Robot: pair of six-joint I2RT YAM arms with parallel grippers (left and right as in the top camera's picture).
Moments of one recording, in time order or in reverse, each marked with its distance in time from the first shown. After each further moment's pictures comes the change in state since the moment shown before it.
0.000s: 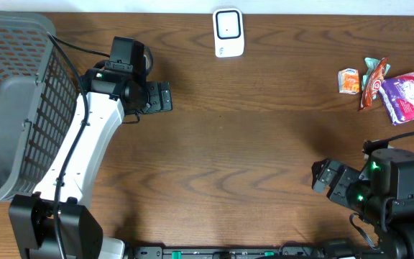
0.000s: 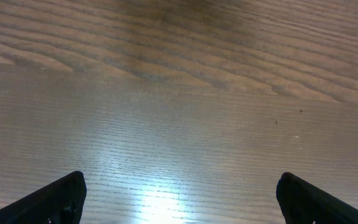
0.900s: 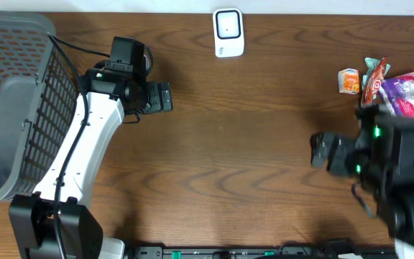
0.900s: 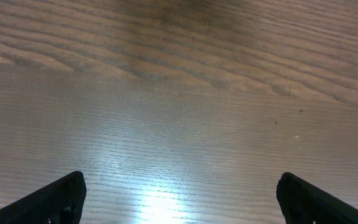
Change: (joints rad) left arm 0.000 0.000 0.000 0.000 0.000 0.000; right arm -0.002 0.143 0.098 0.138 0.005 -0.210
